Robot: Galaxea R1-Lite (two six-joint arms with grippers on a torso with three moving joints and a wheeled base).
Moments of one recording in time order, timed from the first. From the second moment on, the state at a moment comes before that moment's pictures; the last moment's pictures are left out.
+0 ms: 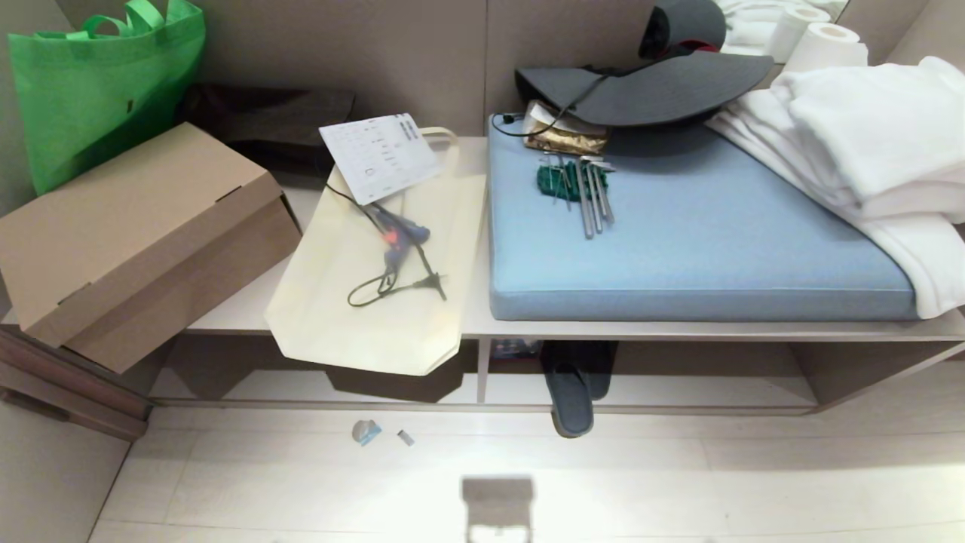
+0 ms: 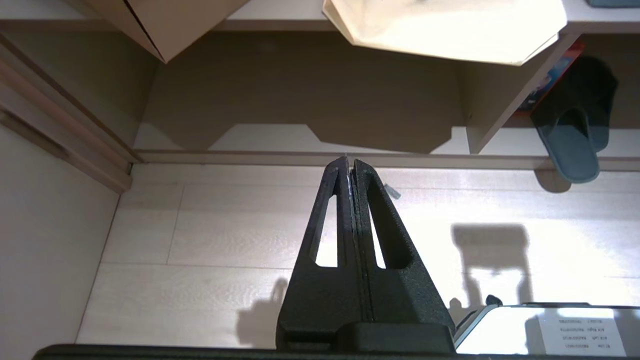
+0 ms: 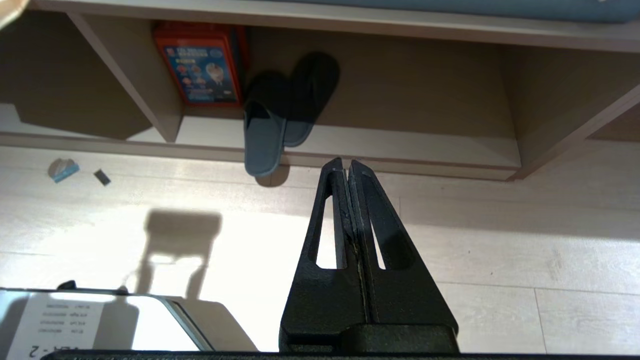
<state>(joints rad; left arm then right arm) 0.01 0.00 0.00 -0.01 0.00 -0.01 0.00 0.00 0.00 0.00 0.00 -0.01</state>
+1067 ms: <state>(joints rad) 0.01 0.00 0.00 -0.01 0.00 -0.01 0.00 0.00 0.00 0.00 0.00 -0.01</state>
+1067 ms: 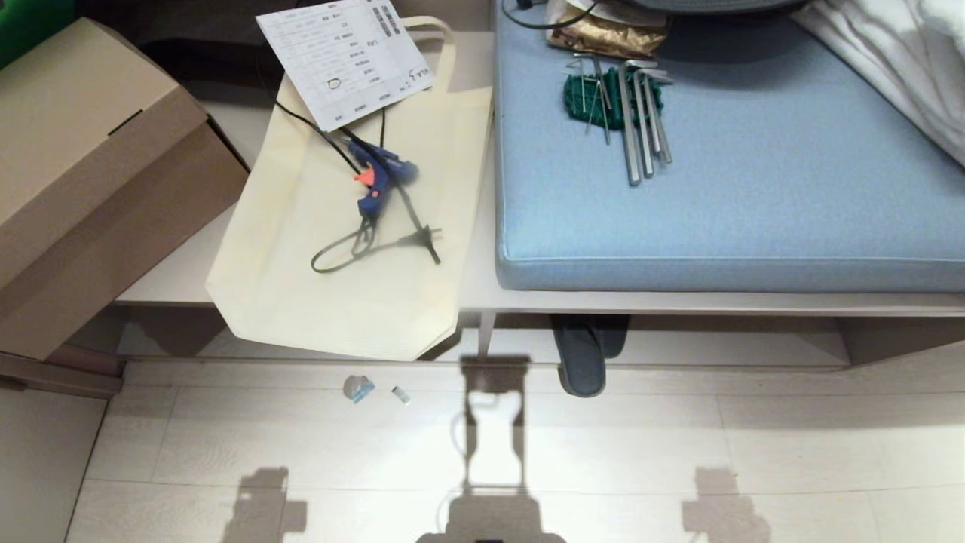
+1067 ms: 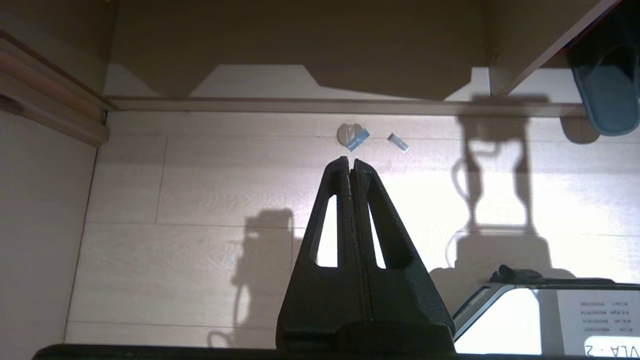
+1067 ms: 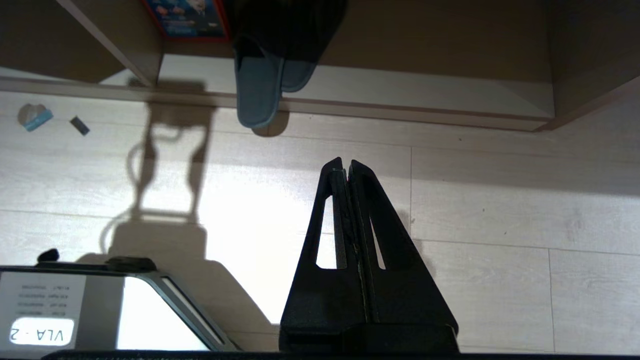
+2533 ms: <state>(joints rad) 0.01 0.00 0.00 0.00 0.00 0.00 0.00 0.00 0.00 0.00 0.00 -0.01</state>
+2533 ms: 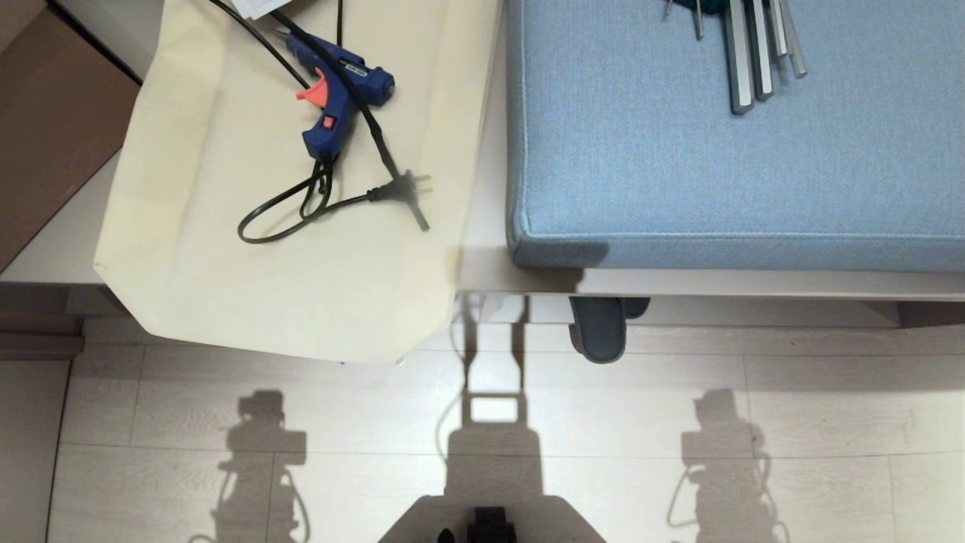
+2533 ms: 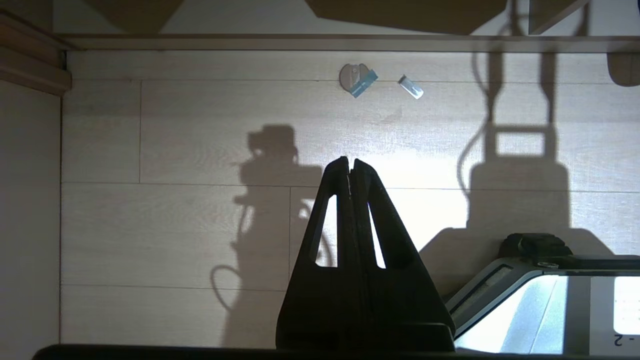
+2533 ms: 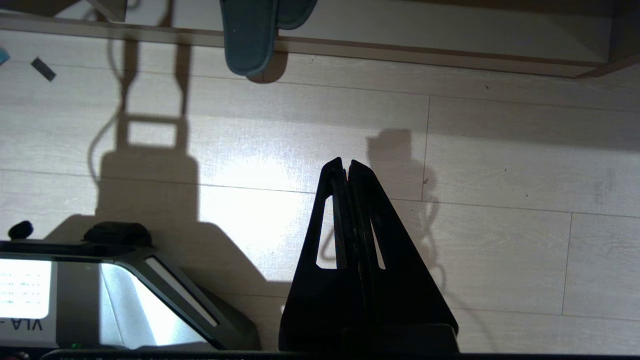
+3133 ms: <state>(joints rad) 0.01 0.00 0.00 0.00 0.00 0.00 0.00 0.00 0.00 0.00 0.00 -0.01</state>
